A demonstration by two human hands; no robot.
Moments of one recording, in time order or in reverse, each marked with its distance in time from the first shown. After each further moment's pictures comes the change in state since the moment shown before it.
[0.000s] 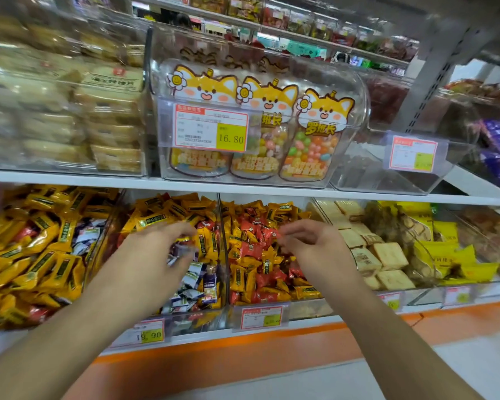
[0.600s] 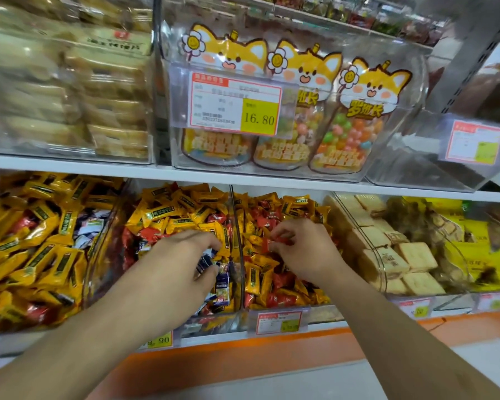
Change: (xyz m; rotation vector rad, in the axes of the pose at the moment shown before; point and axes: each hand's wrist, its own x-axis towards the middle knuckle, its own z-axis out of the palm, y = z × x) left_hand 0.008 -0.006 0.021 -0.004 -0.196 0.009; right_hand 0.056 0.034 0.045 -0.526 -0.138 -0.135
